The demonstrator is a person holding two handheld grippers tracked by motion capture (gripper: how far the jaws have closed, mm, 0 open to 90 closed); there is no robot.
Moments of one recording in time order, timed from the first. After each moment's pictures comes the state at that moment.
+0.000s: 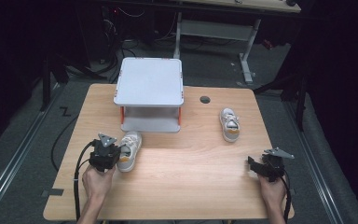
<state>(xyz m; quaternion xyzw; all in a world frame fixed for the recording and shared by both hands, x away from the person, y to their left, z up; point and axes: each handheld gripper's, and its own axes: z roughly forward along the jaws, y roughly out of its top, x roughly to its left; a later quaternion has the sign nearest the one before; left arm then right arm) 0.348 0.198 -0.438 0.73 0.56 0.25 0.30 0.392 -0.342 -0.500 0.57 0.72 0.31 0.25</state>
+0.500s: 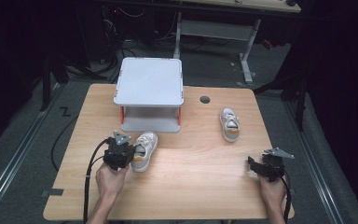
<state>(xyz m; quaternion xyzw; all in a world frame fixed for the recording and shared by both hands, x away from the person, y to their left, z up) 0.356 0.158 -0.431 0.74 0.54 0.22 0.33 0.392 -0.343 -0.500 0.57 0.72 0.31 0.25</state>
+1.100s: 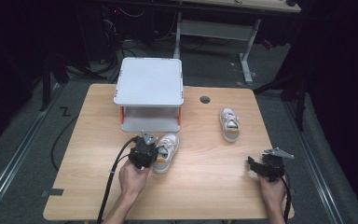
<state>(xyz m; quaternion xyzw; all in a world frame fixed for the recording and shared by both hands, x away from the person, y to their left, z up) 0.368 0.093 -0.433 0.78 0.50 0.21 0.32 0.392 -0.343 -0.500 0.57 0.72 0.31 0.25</state>
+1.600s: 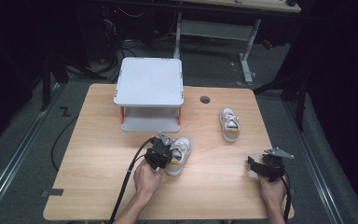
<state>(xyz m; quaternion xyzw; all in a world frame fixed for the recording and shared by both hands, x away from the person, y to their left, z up) 0.376 0.048 -0.442 0.80 0.48 0.19 0.31 0.392 -0.343 -0.500 0.57 0.72 0.31 0.25</state>
